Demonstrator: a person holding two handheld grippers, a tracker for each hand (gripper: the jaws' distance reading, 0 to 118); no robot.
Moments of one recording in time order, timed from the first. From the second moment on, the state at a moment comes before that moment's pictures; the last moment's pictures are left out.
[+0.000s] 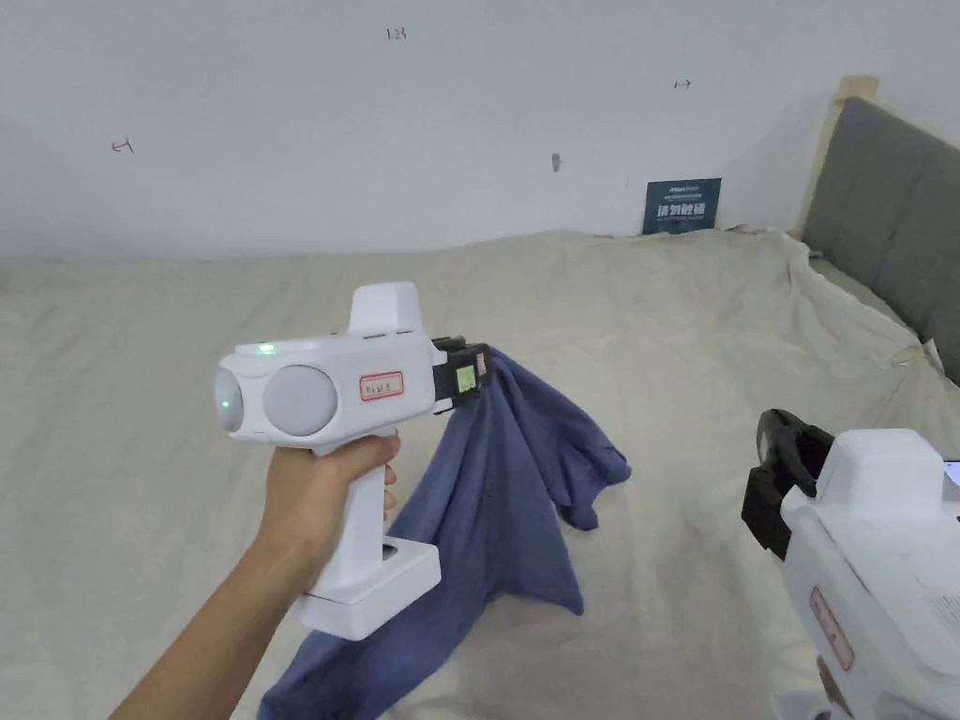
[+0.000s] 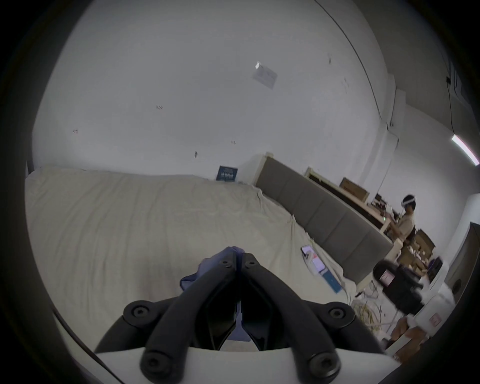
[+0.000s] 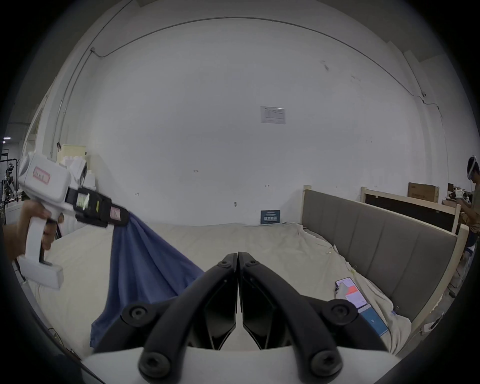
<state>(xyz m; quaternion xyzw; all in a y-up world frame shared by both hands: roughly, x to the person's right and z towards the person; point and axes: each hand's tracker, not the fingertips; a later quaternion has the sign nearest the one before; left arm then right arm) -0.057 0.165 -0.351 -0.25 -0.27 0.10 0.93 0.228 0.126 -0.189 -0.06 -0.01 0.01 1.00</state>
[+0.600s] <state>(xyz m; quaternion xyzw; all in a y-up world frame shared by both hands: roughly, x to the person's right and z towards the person) -0.029 -0.059 -0.370 -0.50 -0.20 0.01 0.84 0.226 0.106 -0.197 -0.10 -0.01 0.00 0.99</state>
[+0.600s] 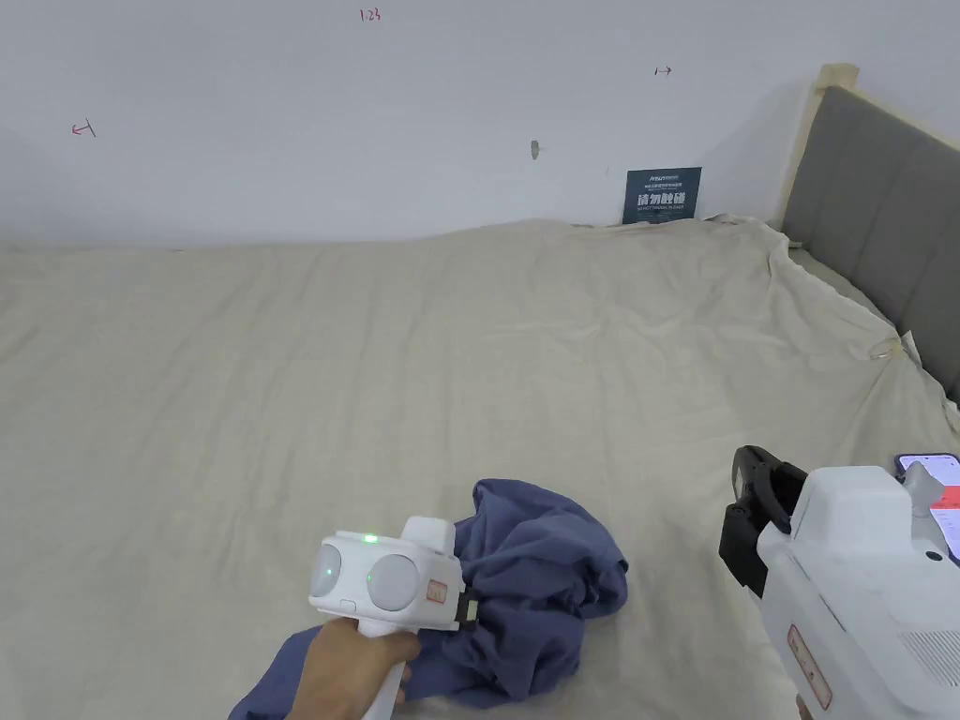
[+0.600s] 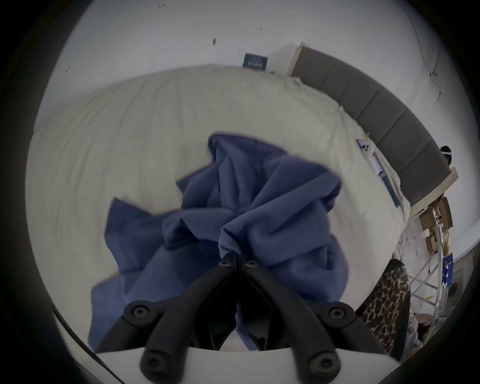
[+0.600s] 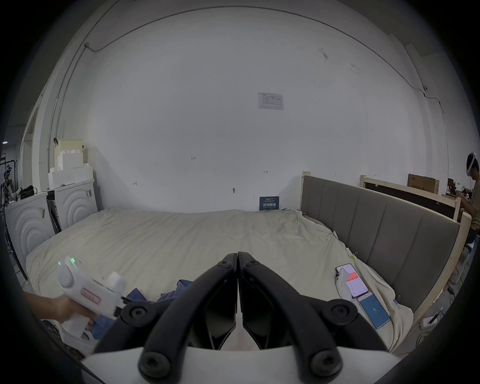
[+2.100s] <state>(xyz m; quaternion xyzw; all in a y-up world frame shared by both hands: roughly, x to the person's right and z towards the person) -0.148 0.120 -0.239 -0.01 0.03 -0.01 1.00 0.198 0.142 -0.190 -0.04 0.01 0.02 1.00</state>
